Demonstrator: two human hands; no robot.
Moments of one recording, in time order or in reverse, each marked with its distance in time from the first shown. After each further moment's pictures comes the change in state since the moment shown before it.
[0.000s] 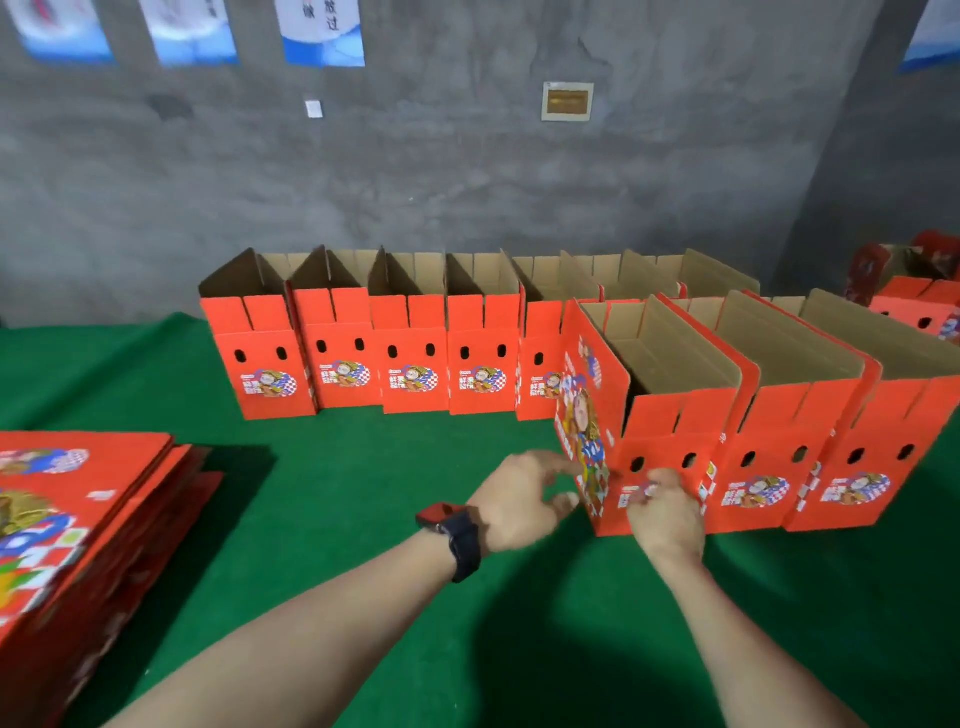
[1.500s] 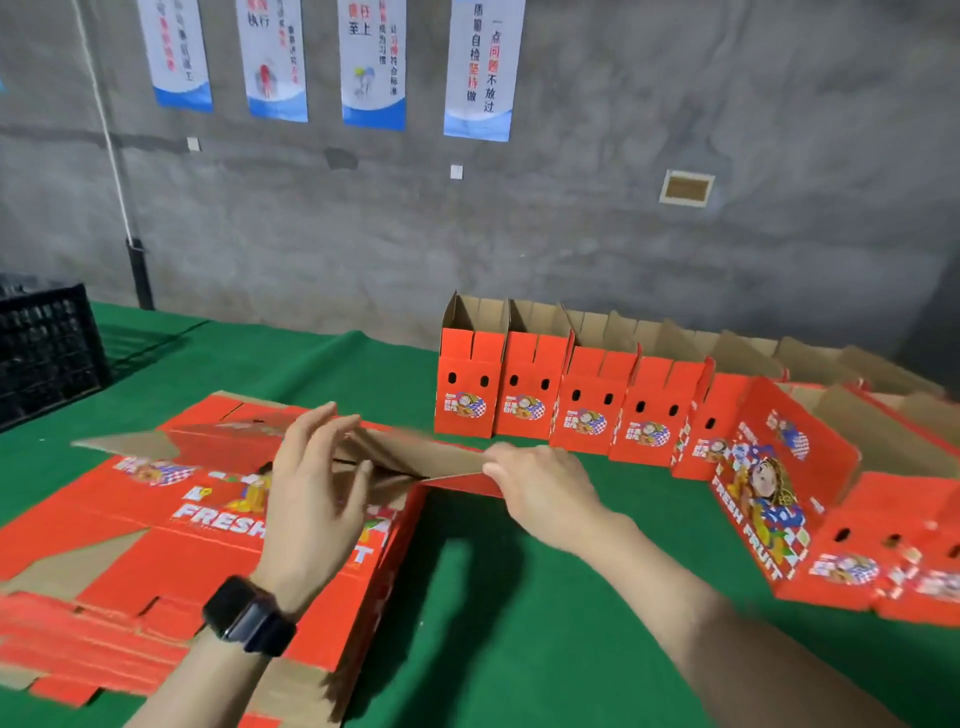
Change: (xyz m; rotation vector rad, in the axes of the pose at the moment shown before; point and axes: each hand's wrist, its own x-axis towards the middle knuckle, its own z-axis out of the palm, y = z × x) left_hand -0.353 -0.177 -0.253 0.254 1.051 -0.094; right_hand -0.306 -0.358 0.022 -0.239 -0.279 -1.204
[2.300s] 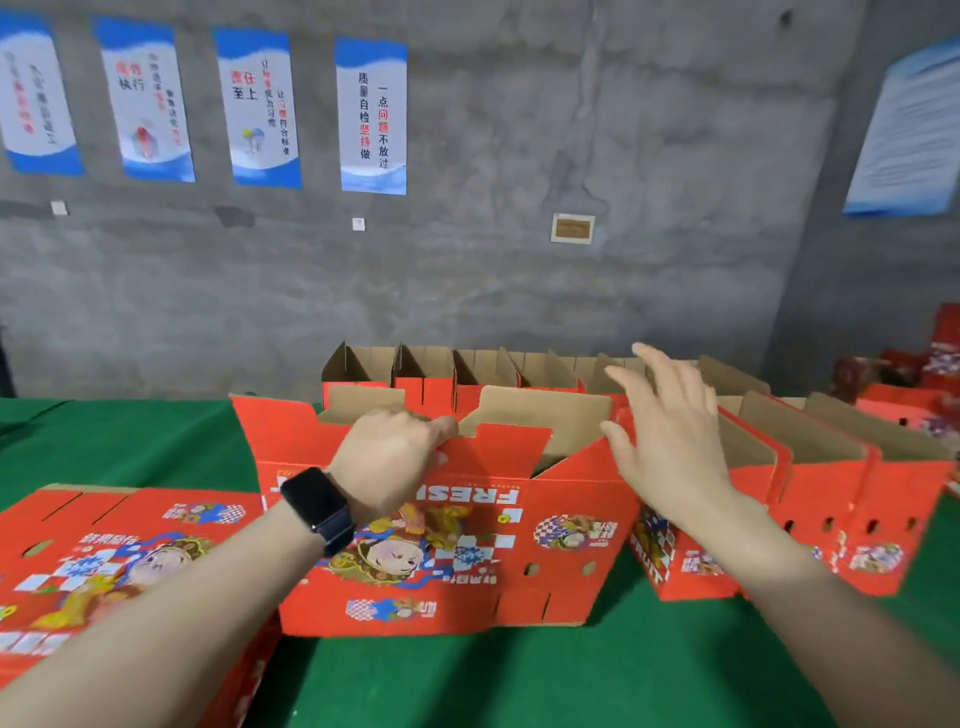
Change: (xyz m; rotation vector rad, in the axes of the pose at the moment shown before) left_hand 0.082 0.160 0.111 0.503 -0.416 0.665; right_hand -0.116 0.156 -0.133 -0.356 0.533 0.377
